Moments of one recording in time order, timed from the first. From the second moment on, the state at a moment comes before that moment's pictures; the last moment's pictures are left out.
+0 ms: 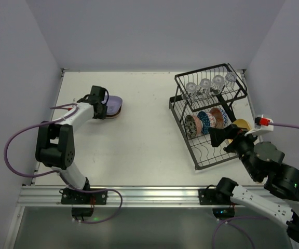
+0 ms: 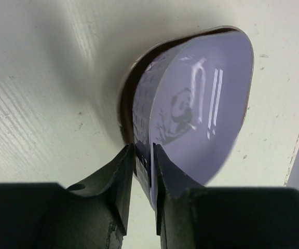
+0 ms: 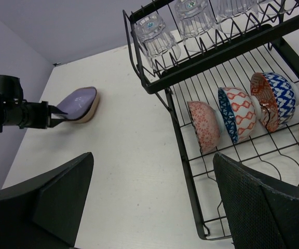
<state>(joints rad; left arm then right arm) -0.17 1.70 1.13 -0.53 -0.35 -1.58 0.93 0.43 1.04 -0.84 0.69 0.60</state>
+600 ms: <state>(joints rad) -0.19 1.48 1.13 -0.47 -0.33 -1.44 0.74 0.65 1.07 -0.88 0.67 0.51</state>
